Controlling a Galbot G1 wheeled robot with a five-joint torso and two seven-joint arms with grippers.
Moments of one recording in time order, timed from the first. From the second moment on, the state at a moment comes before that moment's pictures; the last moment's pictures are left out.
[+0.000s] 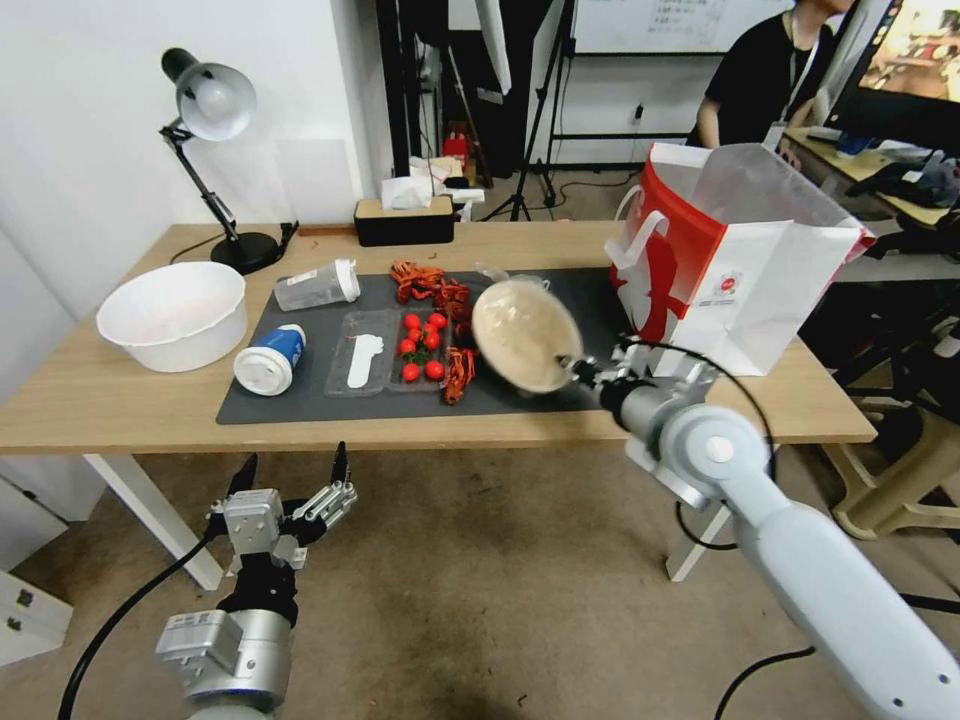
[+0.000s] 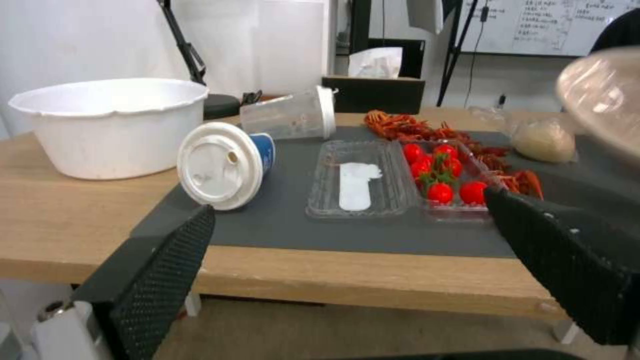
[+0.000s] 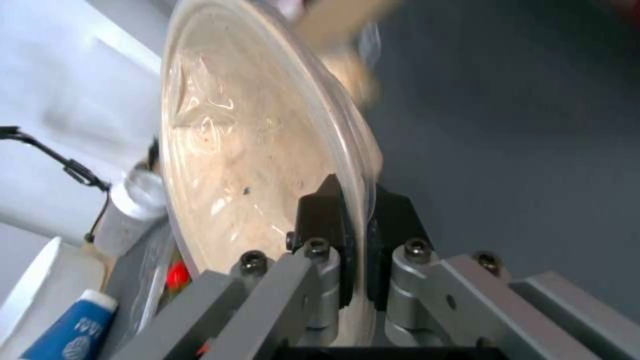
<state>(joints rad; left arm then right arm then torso) 1.86 -1.29 -0.42 -2.41 -0.24 0.01 -0.36 -0.89 0.94 0.17 2.02 1.49 -0.29 0.62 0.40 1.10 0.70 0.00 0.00</state>
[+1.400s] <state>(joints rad) 1.87 -1.28 -0.42 -2.41 -0.24 0.02 -0.36 -0.70 0.67 0.27 1.90 0.74 -0.28 0.60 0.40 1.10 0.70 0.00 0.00</state>
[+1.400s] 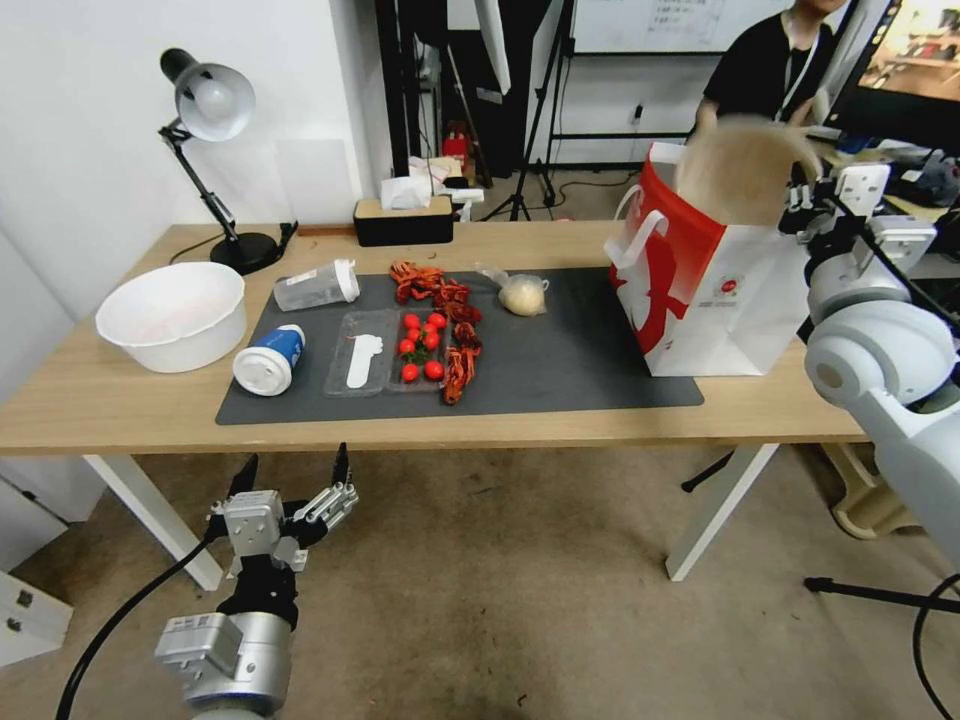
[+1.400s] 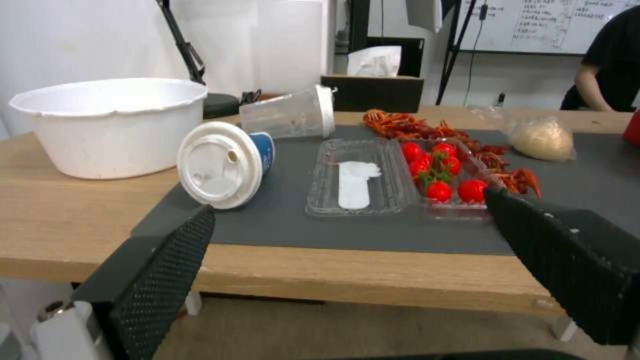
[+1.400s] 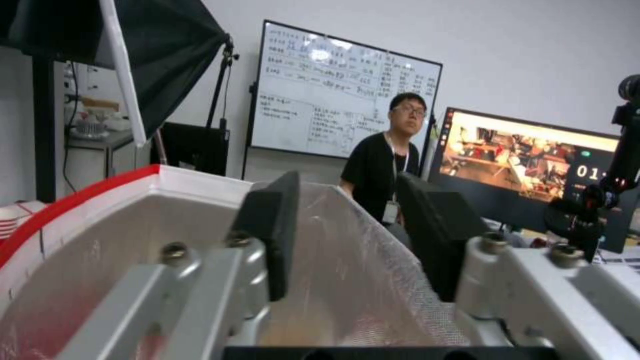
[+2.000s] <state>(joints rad) 1.87 -1.29 -0.42 -2.41 -0.24 0.01 -0.36 -0.78 0.68 0.26 2.04 0.98 -0.08 0.42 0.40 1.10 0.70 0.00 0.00</state>
